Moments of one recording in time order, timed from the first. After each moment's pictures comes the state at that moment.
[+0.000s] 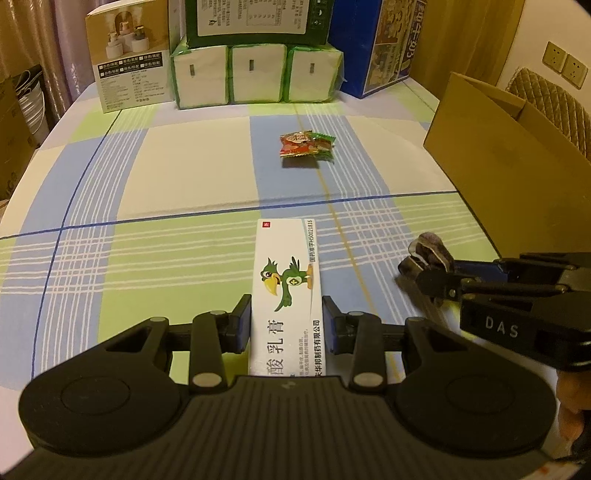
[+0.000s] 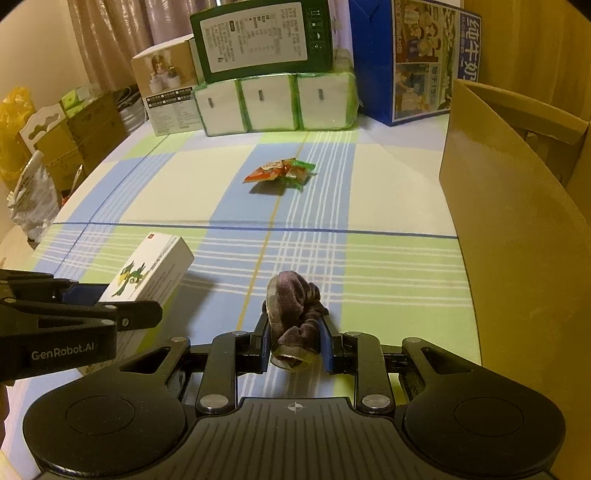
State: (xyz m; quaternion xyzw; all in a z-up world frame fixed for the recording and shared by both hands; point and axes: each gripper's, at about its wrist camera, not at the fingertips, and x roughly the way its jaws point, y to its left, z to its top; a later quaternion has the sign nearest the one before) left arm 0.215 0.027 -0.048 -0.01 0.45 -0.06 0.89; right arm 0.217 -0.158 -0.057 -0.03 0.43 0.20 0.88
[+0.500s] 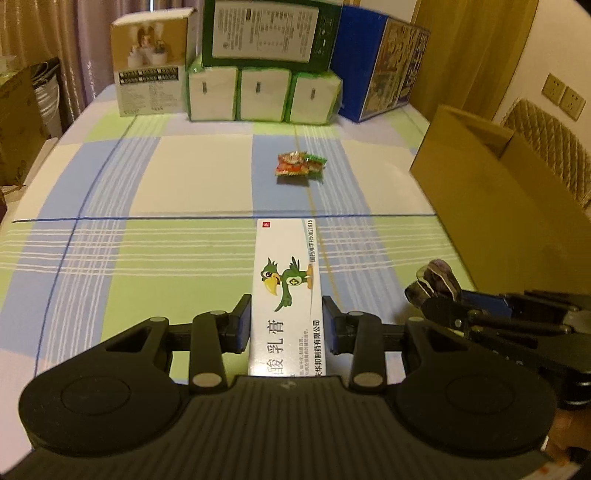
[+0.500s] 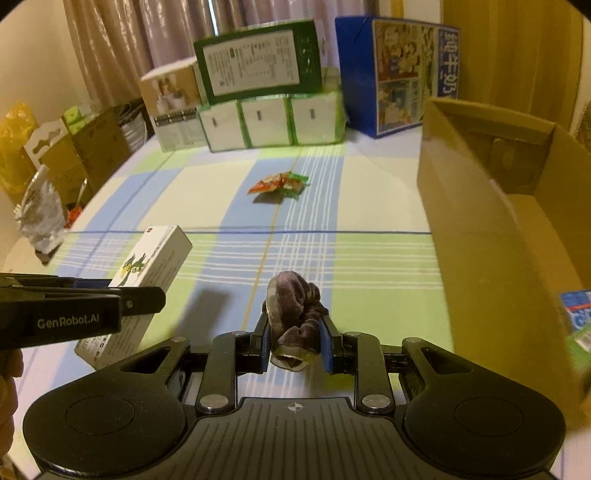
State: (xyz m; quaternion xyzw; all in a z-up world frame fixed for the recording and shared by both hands) left arm 0.180 0.022 -0.012 -0.05 0.43 -0.05 0.90; right arm 0.172 -0.178 -0.020 -0.01 0.41 0.19 0.89
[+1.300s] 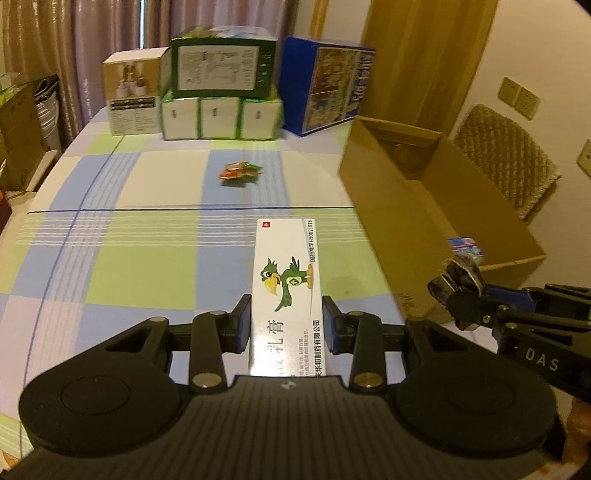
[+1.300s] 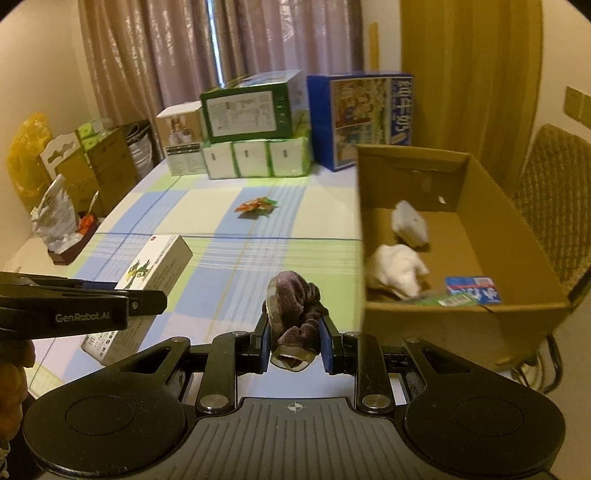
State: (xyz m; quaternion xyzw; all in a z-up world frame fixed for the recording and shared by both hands) left arm 0.079 -0.058 0.055 -0.06 0.40 -0.06 0.91; right arm 0.066 -0.269 0.063 -0.02 0.37 0.18 0.91
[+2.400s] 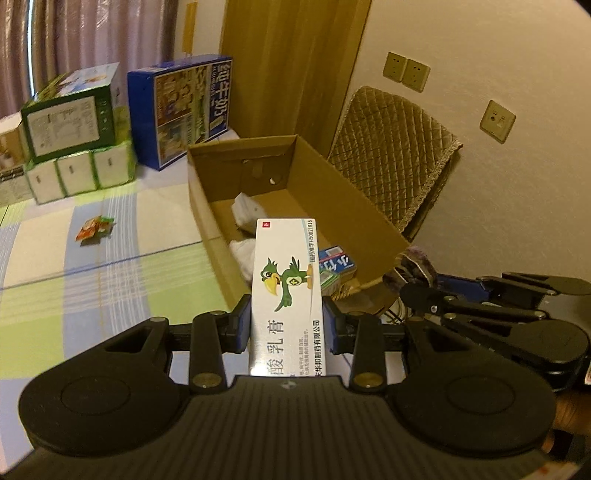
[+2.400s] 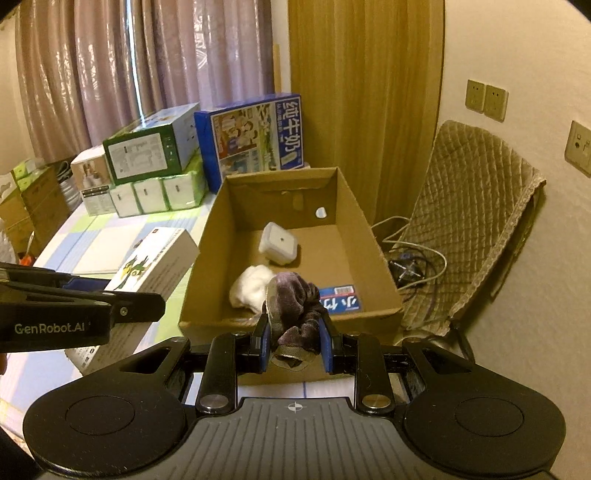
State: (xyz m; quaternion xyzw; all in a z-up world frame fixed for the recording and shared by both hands) left arm 0.105 -0.205 0.106 0.00 0.39 -0.21 0.90; right arm 0.067 -0.393 0.099 0.00 0.35 0.08 0.93
